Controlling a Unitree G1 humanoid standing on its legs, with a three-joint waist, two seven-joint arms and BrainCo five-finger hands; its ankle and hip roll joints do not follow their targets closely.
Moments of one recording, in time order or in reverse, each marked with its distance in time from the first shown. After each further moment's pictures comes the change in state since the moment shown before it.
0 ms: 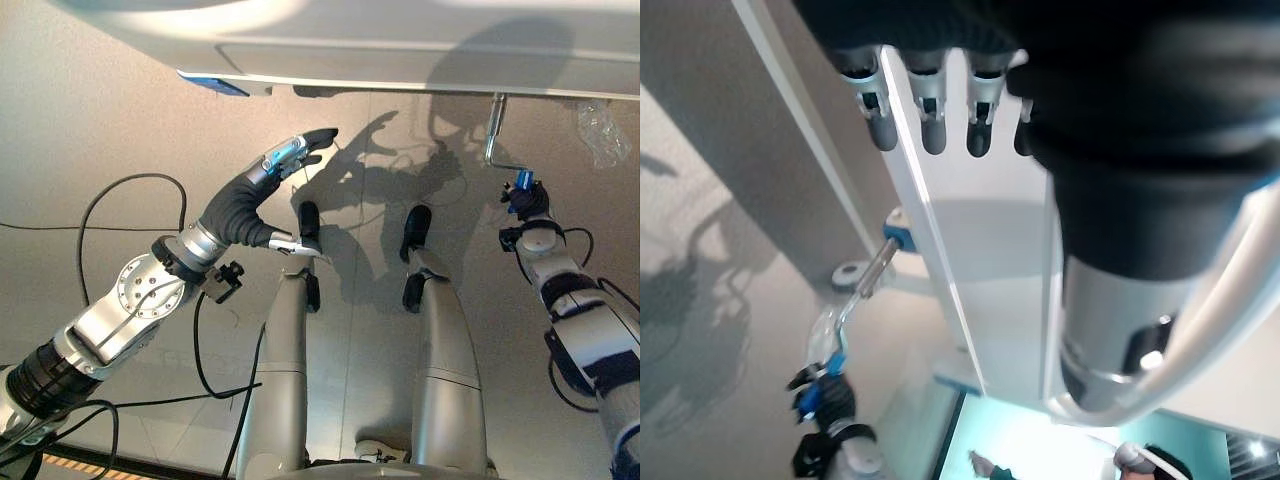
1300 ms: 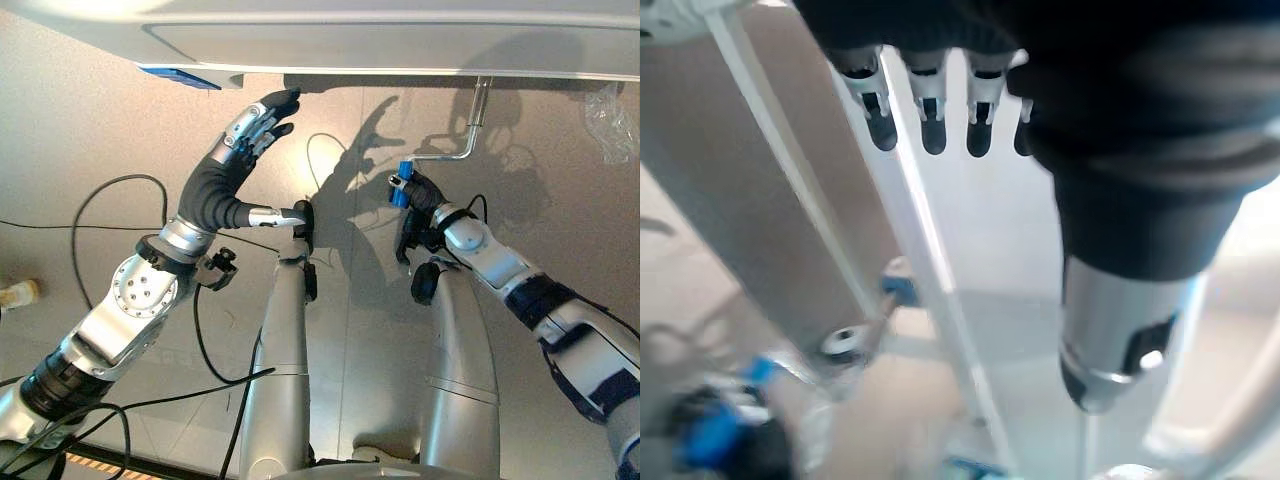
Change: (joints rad) left arm 0.098 -0.010 0.111 0.034 0.044 -0.035 0.077; right arm 0.249 -0.080 0.261 -0.986 0.052 0.080 0.182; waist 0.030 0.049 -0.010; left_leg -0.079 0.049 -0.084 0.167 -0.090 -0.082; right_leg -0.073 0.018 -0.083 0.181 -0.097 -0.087
